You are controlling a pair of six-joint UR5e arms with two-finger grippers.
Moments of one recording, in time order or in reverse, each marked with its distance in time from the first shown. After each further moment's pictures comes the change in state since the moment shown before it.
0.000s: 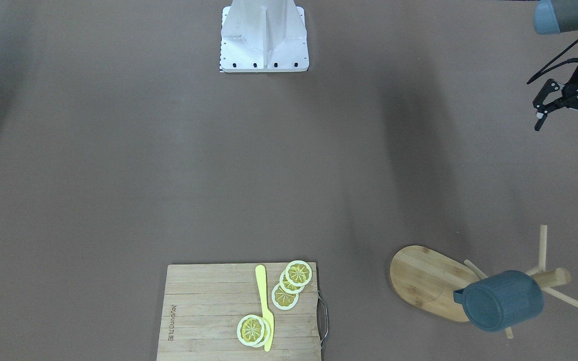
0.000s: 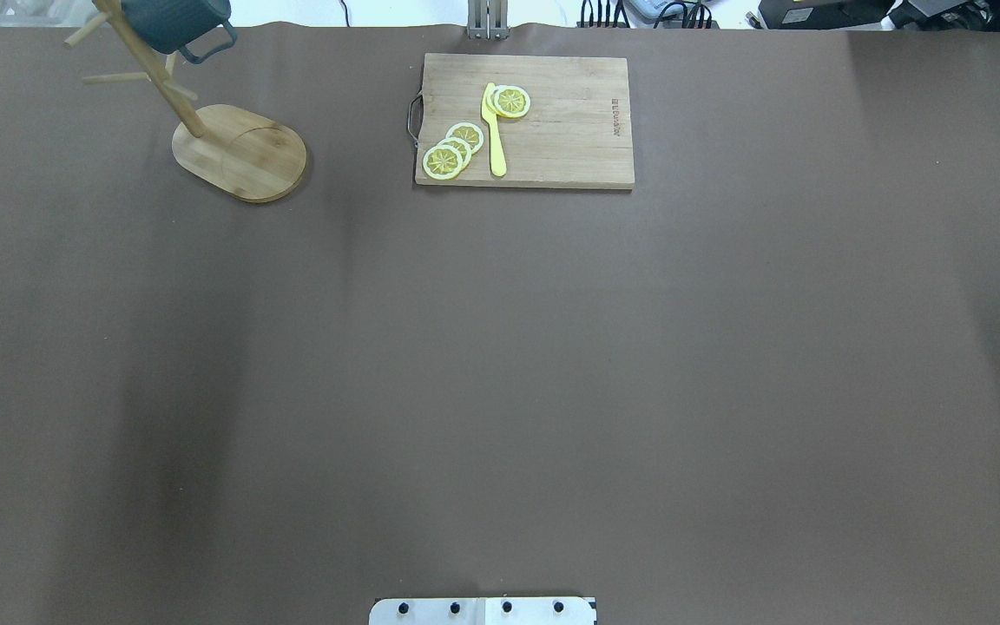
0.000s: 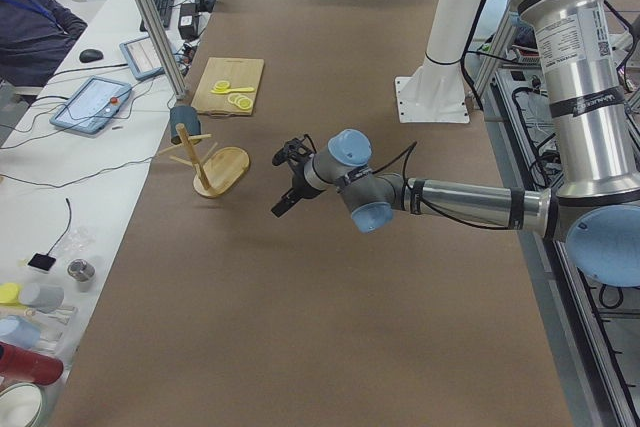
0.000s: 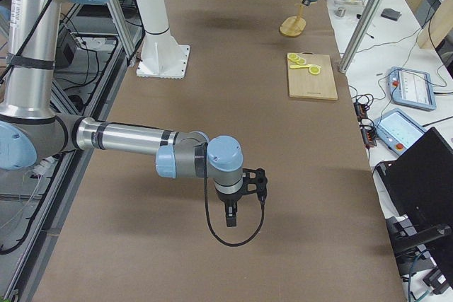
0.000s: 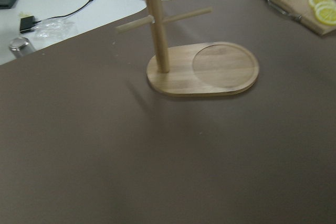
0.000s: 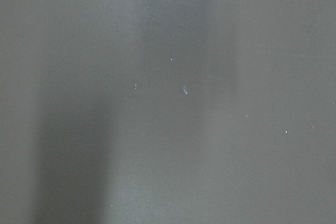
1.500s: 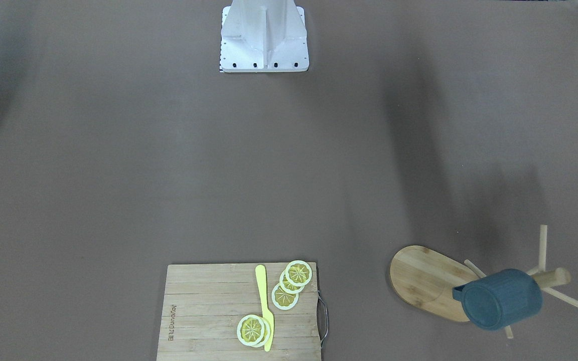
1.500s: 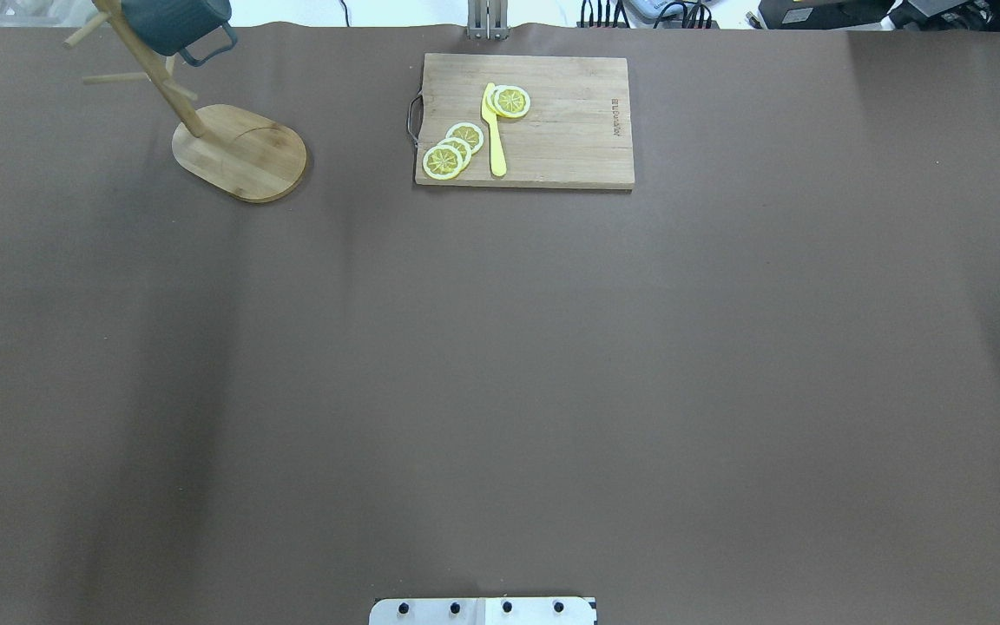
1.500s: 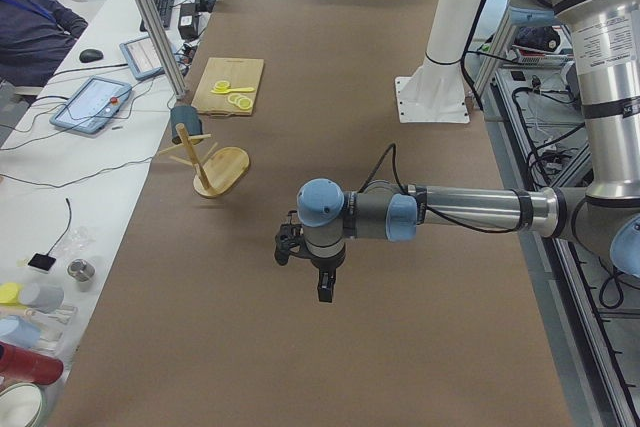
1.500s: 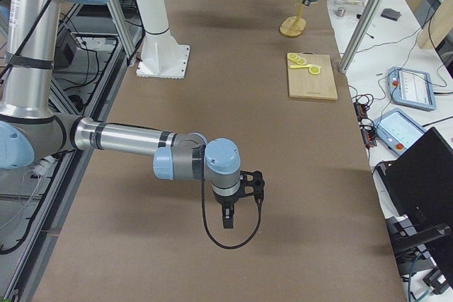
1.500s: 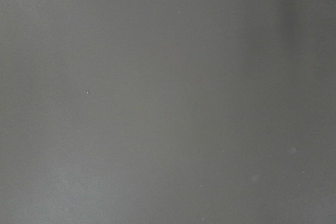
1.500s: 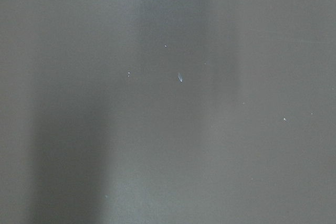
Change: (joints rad) left arm -0.316 -0.011 0.035 0.899 -0.321 0.272; right arm 0.000 -0.018 -0.012 0.000 -0.002 0.000
